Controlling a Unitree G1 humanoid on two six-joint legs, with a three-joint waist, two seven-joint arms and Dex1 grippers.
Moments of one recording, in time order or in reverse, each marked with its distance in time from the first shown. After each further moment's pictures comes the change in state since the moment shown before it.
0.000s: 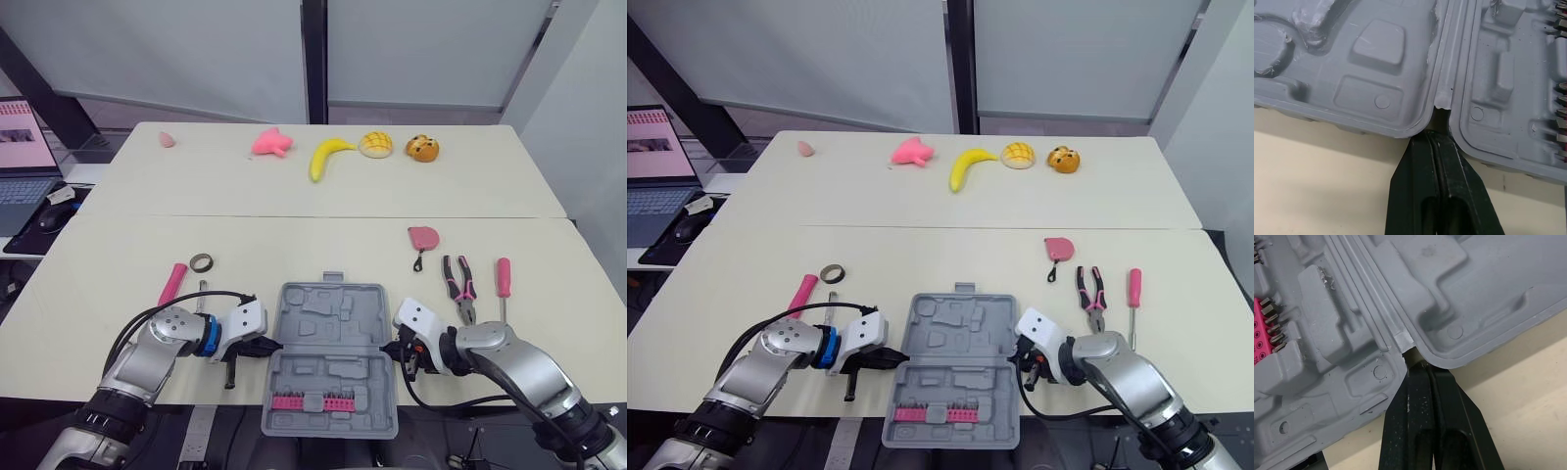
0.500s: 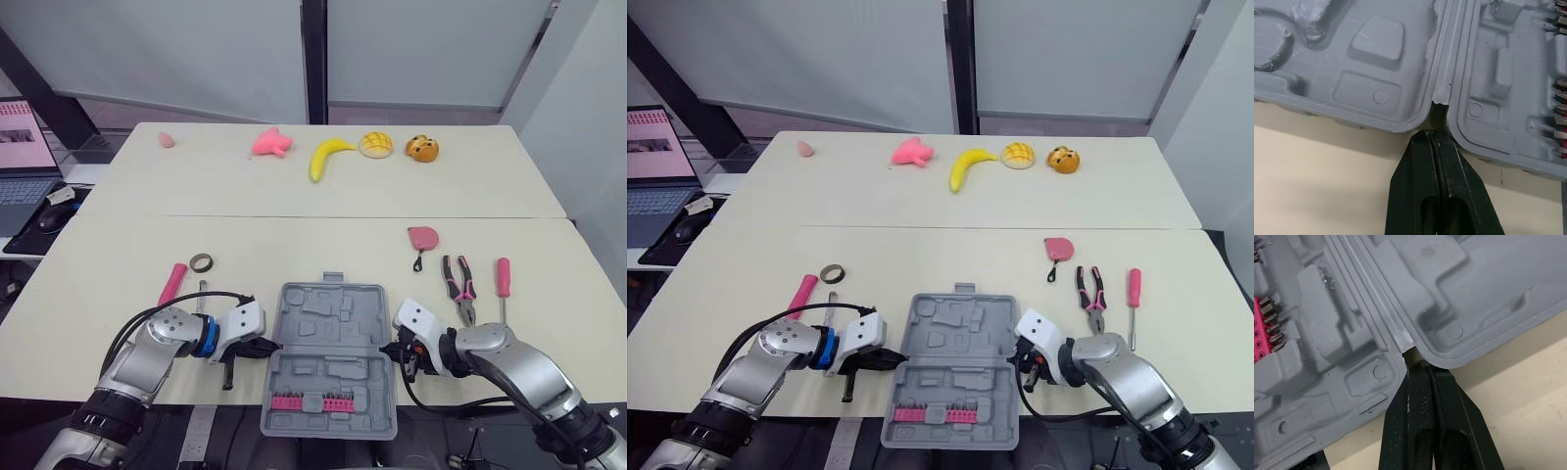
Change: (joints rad) left arm 0.006 0.011 0.000 -0.001 -0.006 -0.002 -0.001; right arm 0.006 0.005 0.001 -0.007 0.001 0.005 -0.021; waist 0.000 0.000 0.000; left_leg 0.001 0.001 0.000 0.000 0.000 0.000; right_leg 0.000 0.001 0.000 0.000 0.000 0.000
